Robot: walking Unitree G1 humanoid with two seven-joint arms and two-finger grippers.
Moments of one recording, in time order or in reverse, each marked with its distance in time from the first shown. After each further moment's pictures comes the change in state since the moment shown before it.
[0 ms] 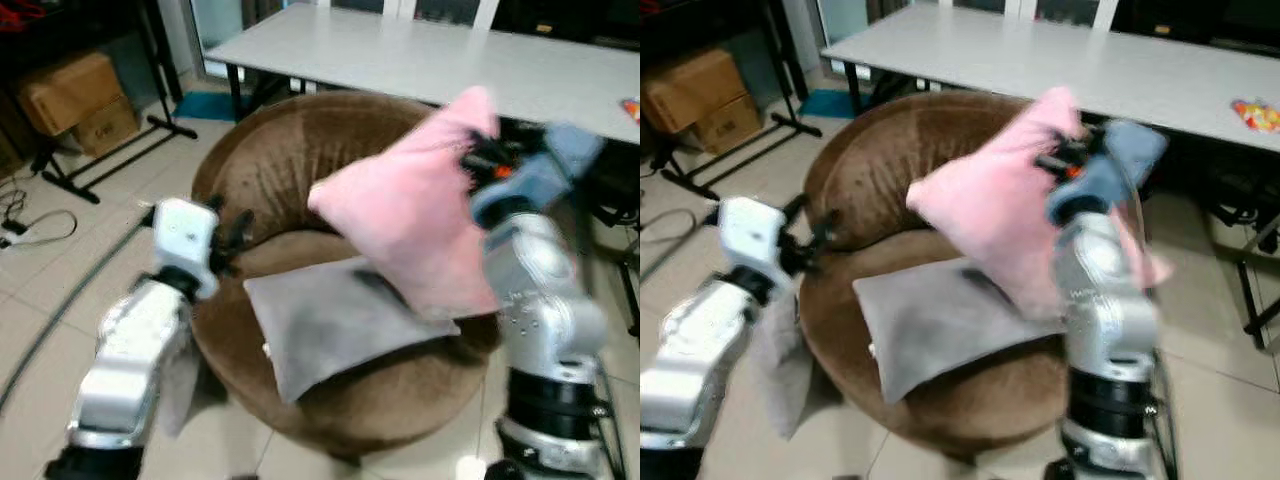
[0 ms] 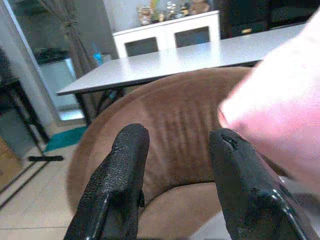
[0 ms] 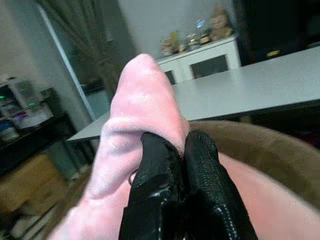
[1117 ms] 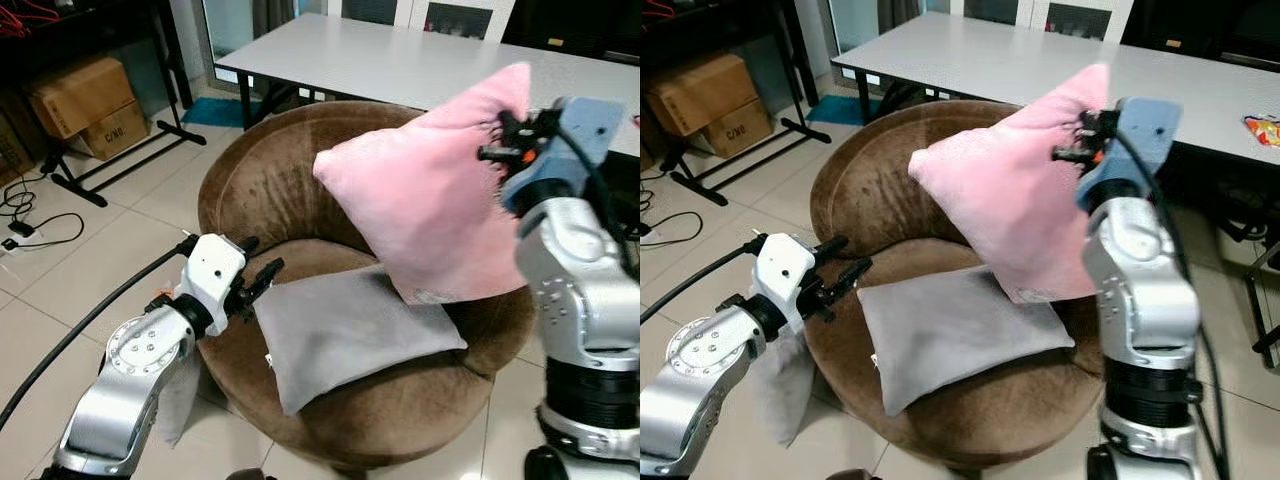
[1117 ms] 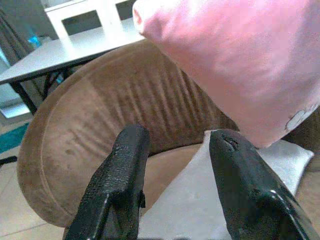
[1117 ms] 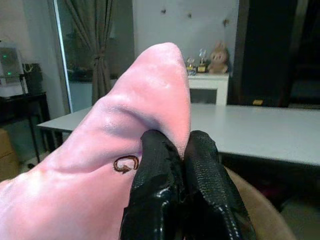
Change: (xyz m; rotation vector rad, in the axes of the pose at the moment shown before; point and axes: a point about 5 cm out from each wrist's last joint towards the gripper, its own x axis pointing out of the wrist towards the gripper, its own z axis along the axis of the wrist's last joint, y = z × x) left arm -0.018 -0.020 -0.018 0.050 0.128 -0.277; right arm 0.005 -0.011 0.032 -0.350 -0.048 0.008
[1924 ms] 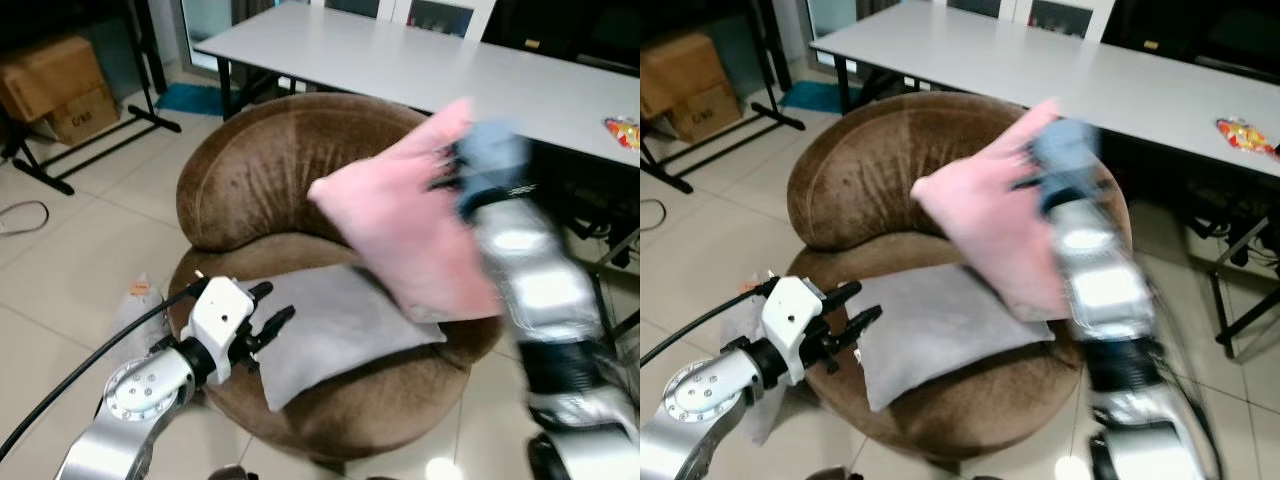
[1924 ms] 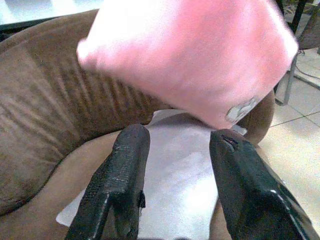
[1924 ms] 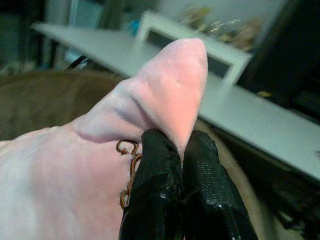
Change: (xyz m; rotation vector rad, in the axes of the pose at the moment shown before) left arm -0.025 -0.032 -0.017 -0.069 0.077 -0.111; right arm 0.027 0.050 -0.063 -0.277 0.208 0.178
